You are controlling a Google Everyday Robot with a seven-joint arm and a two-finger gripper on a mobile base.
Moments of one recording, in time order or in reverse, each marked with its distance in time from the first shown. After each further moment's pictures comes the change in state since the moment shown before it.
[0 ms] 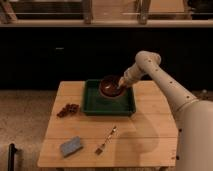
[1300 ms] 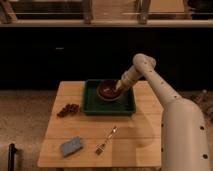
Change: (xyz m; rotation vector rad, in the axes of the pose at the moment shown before) arm -0.005 0.004 0.039 0.072 -0.109 0.034
